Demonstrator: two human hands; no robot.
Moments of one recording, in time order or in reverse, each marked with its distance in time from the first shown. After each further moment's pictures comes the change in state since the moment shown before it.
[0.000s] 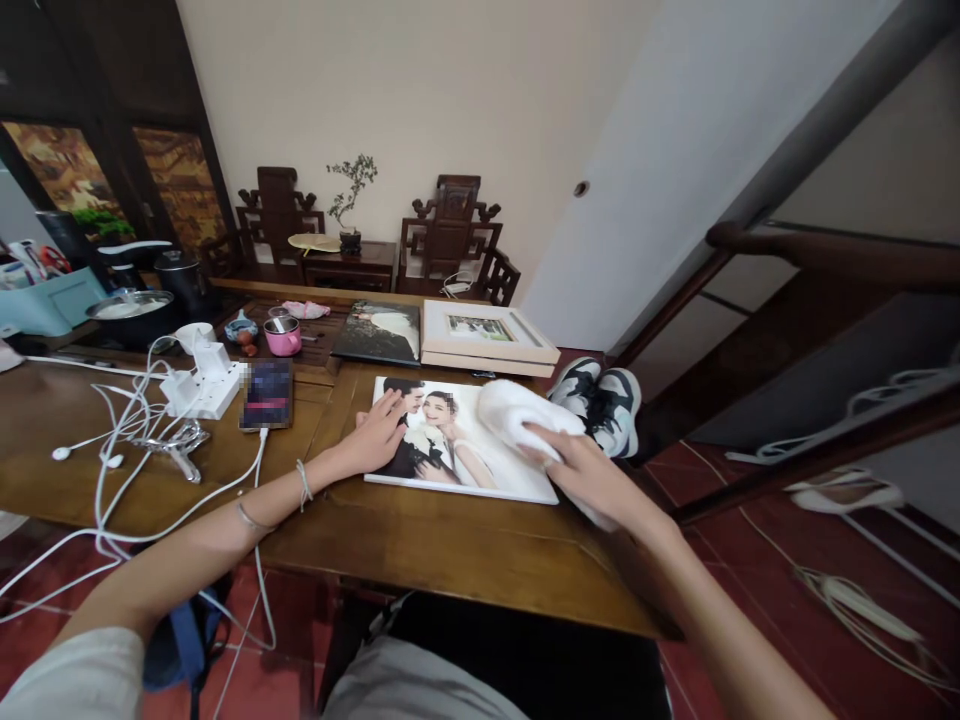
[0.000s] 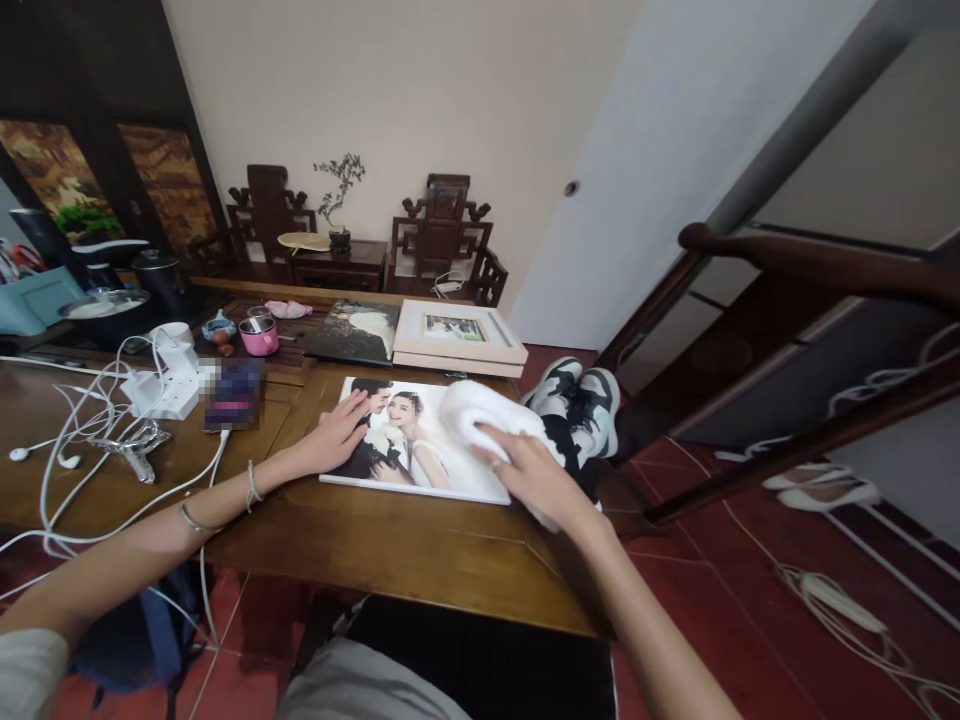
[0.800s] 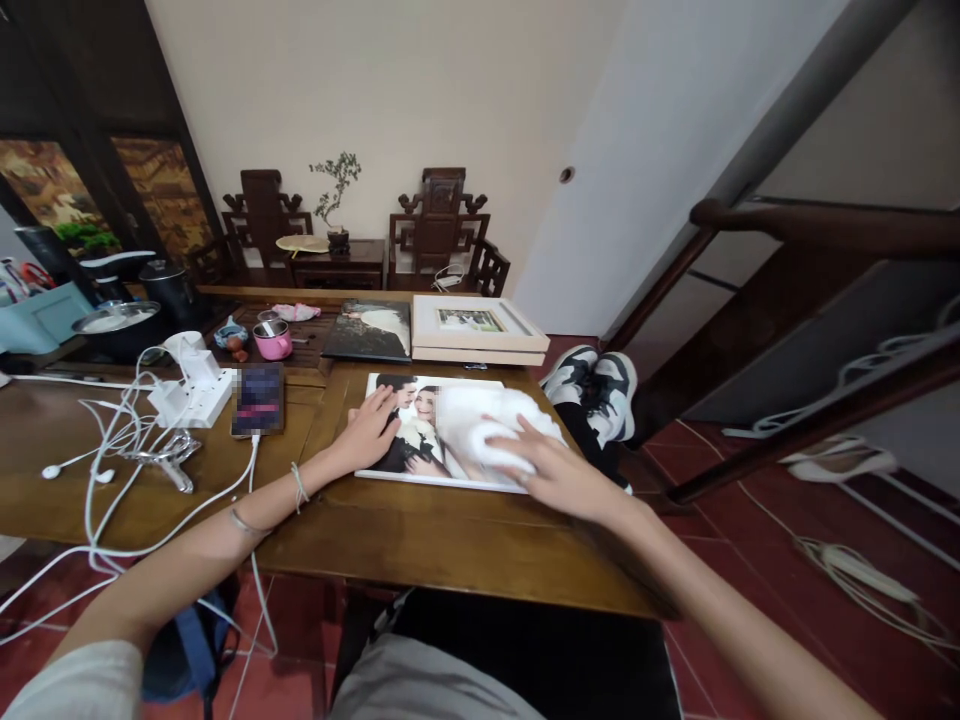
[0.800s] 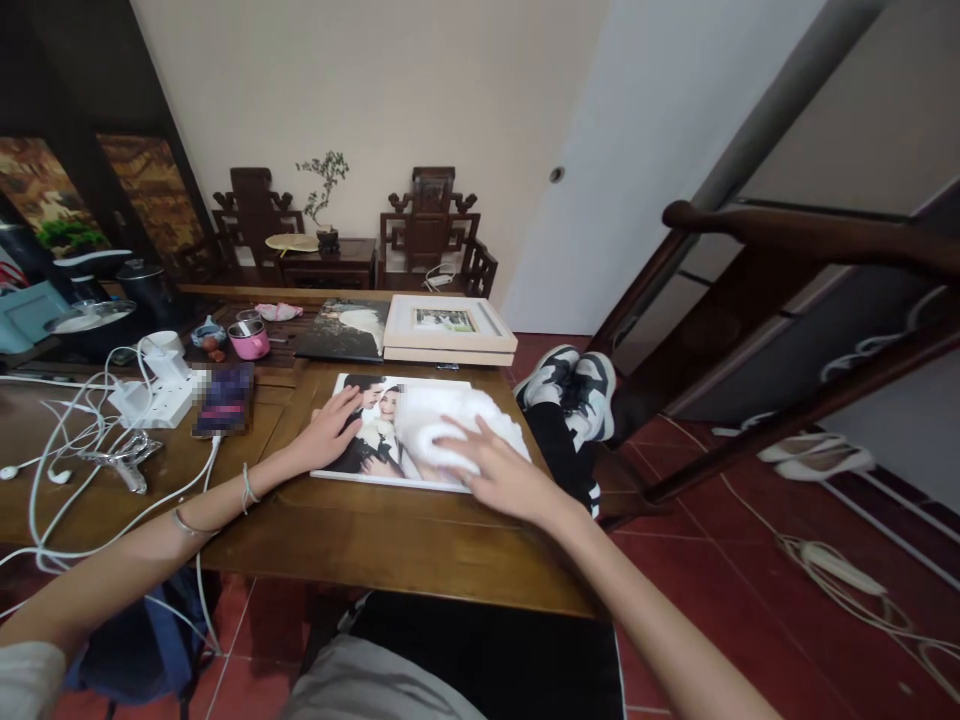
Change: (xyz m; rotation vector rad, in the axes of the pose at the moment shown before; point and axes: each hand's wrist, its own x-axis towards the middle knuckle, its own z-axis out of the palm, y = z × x) left_hand 0.004 -0.002 0.001 0.039 0.072 -0.004; right_hand -0.004 -0.033 -0.004 -0.033 -0.192 -0.282
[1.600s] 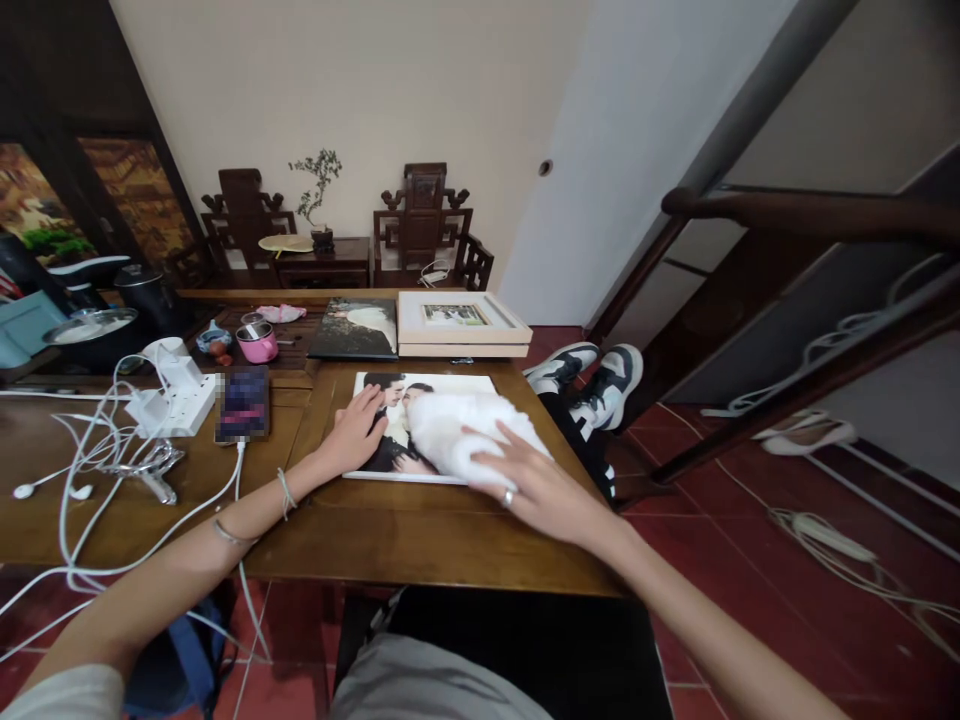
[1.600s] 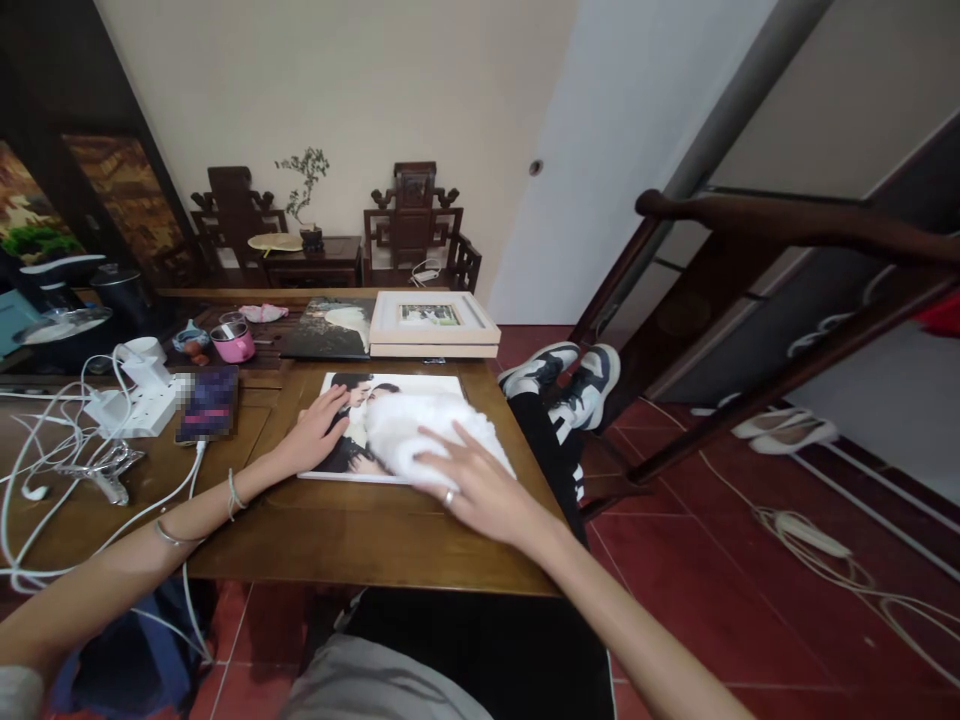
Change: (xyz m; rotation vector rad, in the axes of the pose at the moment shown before) left_hand 0.001 -0.003 0.002 0.003 0.049 0.034; right_hand -0.015 -0.018 0.018 -0.069 0.088 -0.100
